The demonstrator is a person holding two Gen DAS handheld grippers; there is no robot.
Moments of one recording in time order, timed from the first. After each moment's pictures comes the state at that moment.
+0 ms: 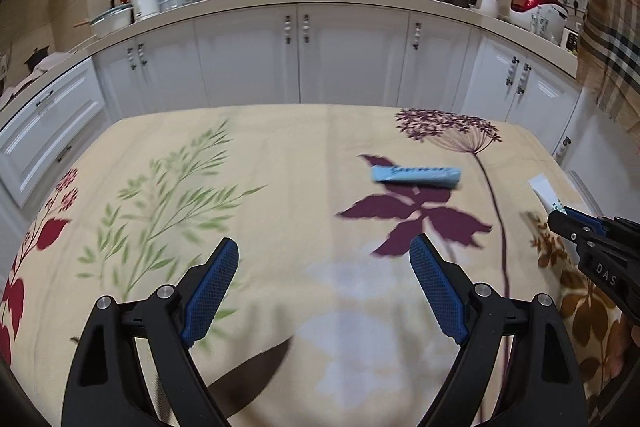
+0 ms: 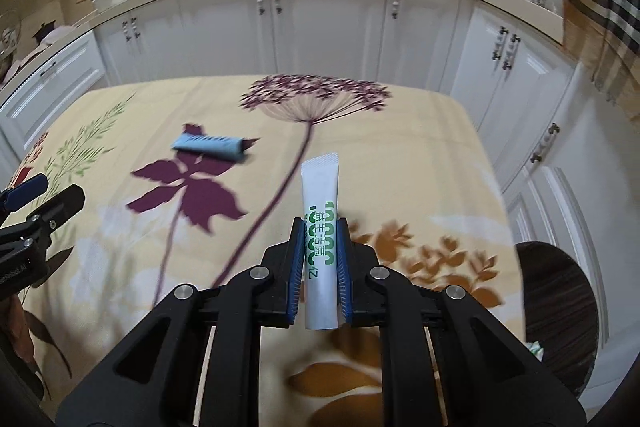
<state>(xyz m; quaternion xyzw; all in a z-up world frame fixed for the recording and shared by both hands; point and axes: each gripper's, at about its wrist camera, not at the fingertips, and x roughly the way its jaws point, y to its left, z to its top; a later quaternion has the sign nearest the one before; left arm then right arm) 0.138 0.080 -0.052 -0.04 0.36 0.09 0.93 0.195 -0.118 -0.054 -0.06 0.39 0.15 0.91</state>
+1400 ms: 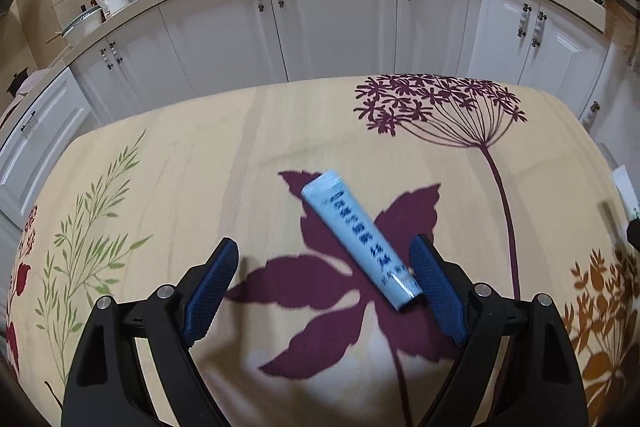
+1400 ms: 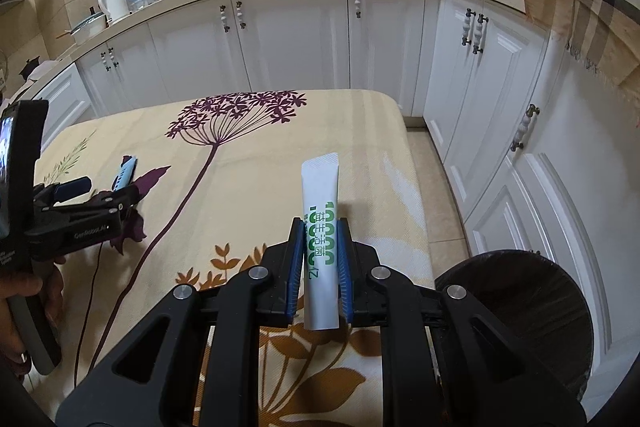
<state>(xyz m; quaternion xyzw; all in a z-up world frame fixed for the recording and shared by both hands) 0.229 0.032 -0.090 0.00 0.44 0.10 0.89 0.230 -0.193 -0.061 -0.02 0.39 0.13 0.91</state>
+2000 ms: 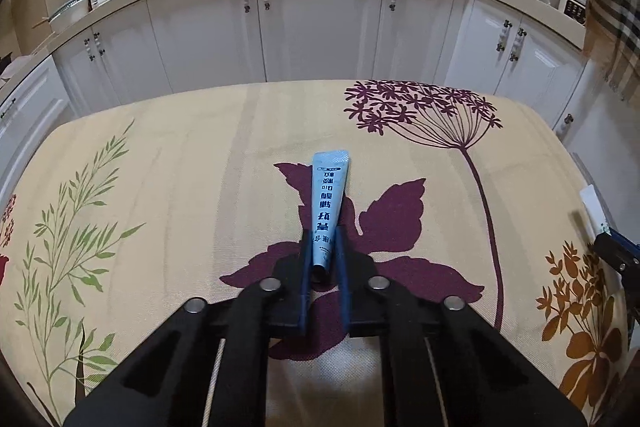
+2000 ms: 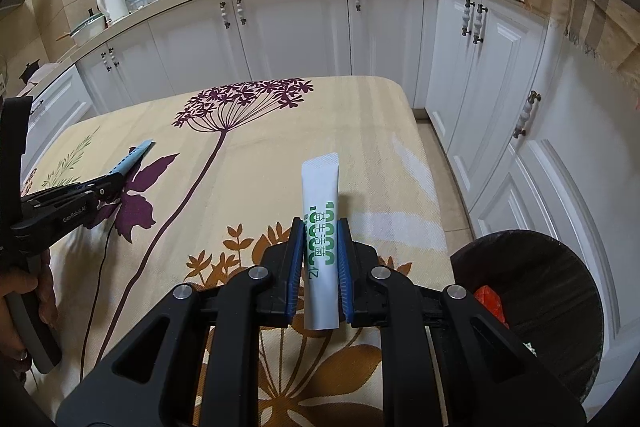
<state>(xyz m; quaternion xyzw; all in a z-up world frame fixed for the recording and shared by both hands) 0.222 0.044 -0.085 -0.03 0.43 0.05 0.90 0.219 -0.189 -0.068 -0.01 0.40 0.13 0.91</state>
